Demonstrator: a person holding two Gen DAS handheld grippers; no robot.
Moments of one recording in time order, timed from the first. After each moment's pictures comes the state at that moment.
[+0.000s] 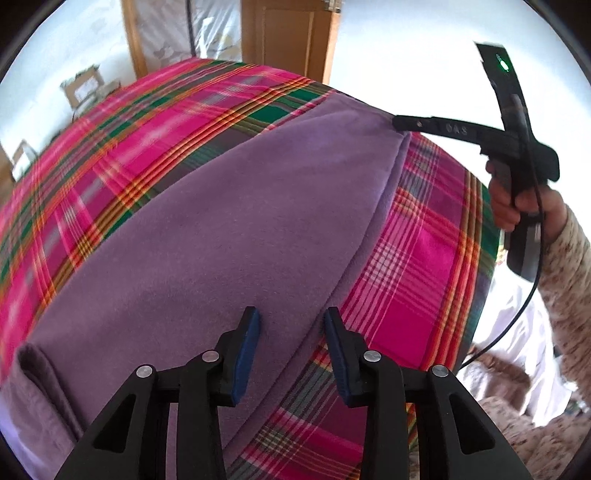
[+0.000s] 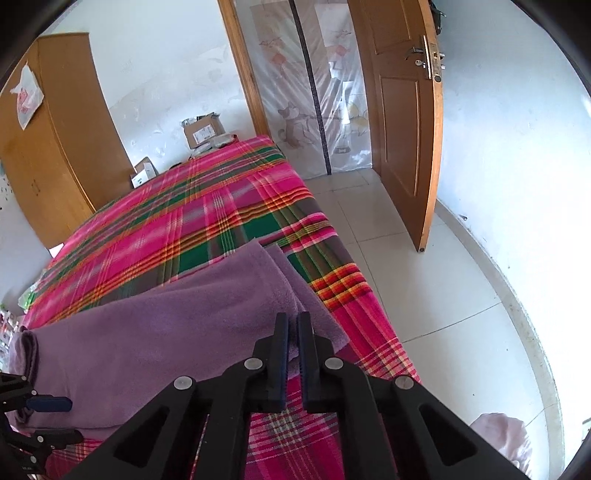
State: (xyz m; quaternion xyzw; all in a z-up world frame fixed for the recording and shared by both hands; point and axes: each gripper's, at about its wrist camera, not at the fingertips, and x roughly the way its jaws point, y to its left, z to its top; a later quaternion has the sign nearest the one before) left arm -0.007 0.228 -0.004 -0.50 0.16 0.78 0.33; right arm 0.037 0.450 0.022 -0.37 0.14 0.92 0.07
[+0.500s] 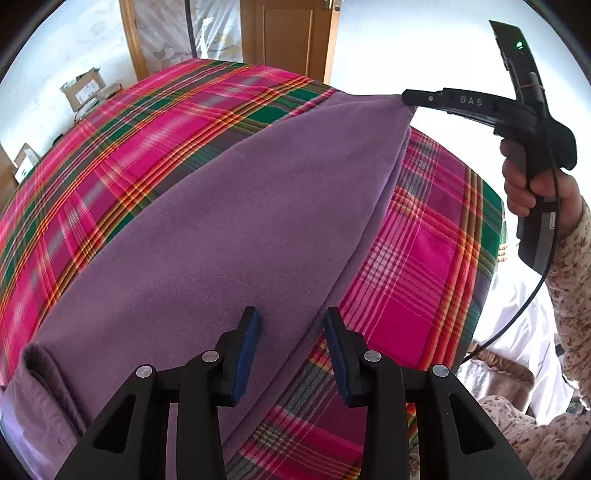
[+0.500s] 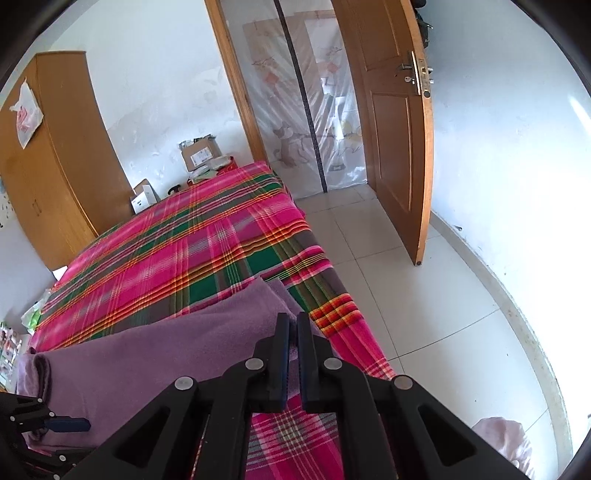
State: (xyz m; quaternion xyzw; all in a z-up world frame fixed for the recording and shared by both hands) left arm -0.001 0.229 -0.003 -0.50 0.18 0.78 0.32; right arm 0.046 0.455 0.050 -0.34 0.15 0.93 0.08
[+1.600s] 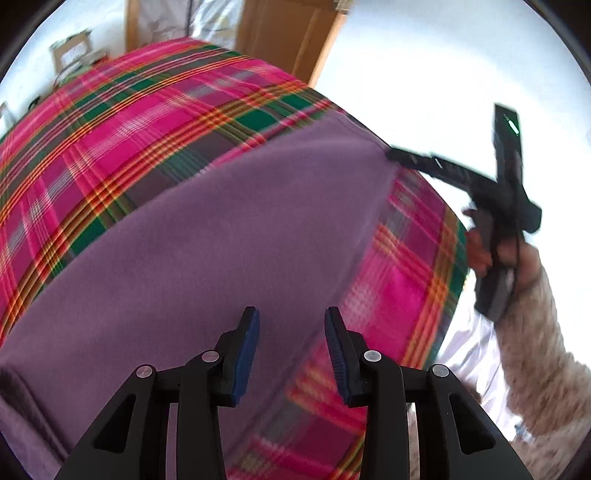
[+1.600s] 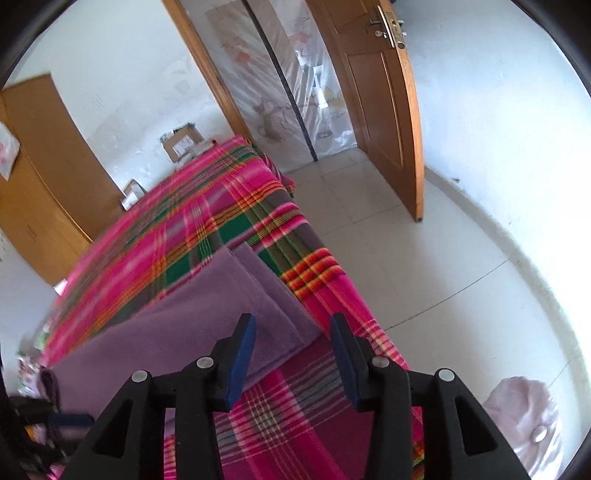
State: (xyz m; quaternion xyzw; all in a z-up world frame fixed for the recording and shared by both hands) left arm -0.033 0.244 0.011 -0.55 0.07 0.75 0.36; right arm 0.039 0.478 0.014 -0.38 0.21 0.90 0.09
